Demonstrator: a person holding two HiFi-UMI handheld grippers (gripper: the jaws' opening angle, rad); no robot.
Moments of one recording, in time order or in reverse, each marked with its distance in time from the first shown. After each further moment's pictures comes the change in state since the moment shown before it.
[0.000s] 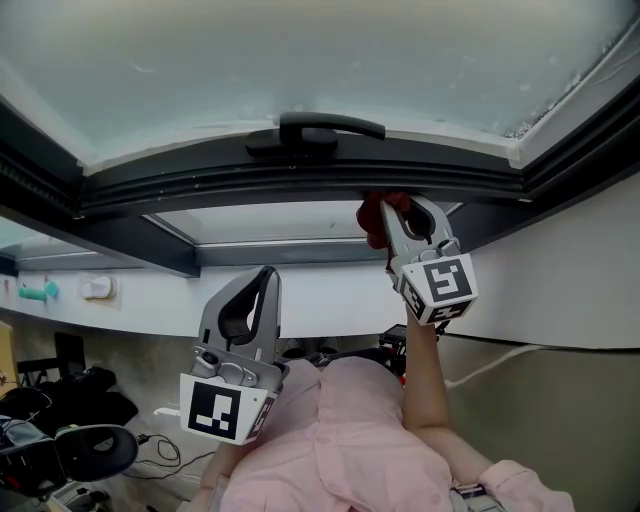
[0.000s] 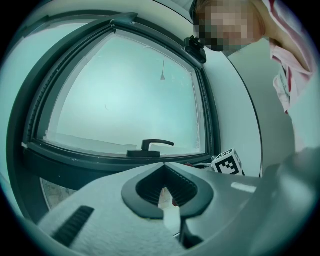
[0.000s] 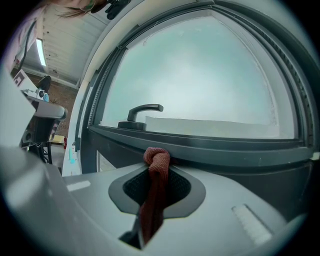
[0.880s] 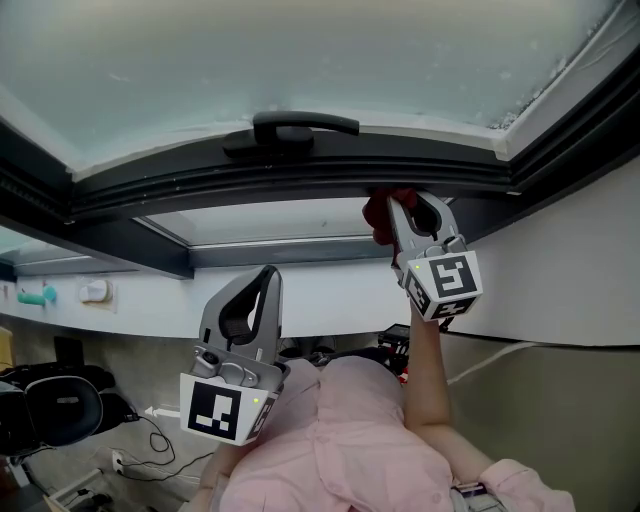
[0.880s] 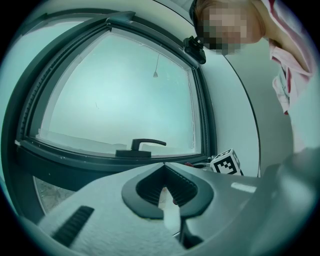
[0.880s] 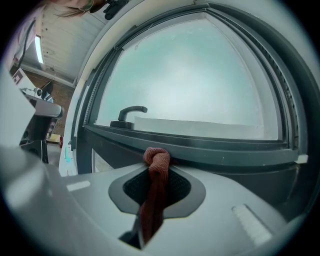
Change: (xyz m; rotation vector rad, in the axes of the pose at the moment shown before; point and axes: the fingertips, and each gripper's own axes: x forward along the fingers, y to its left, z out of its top) left arm 0.014 -0.027 0.000 0.004 0.001 -0.028; right arm -0.020 -0.036 -0.005 -0.001 -0.002 -0.046
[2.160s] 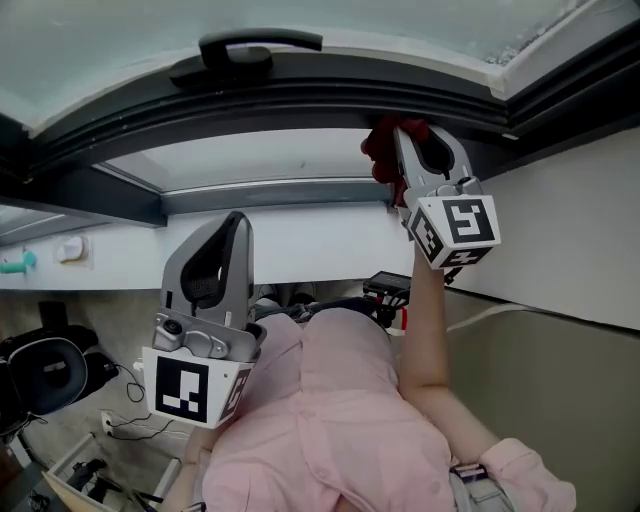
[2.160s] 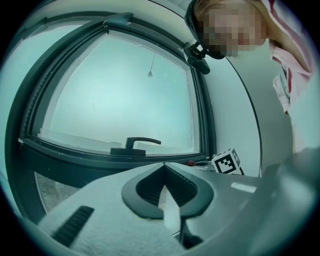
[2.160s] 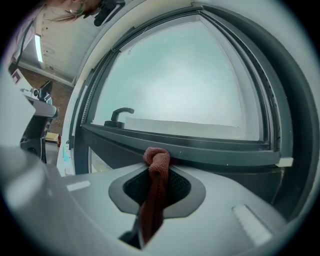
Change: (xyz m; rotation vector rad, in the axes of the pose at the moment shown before) left arm 0.003 -0.024 -0.005 -0.004 -0.003 0.033; right arm -0.019 -0.040 -0.005 -0.005 -0.011 -0.018
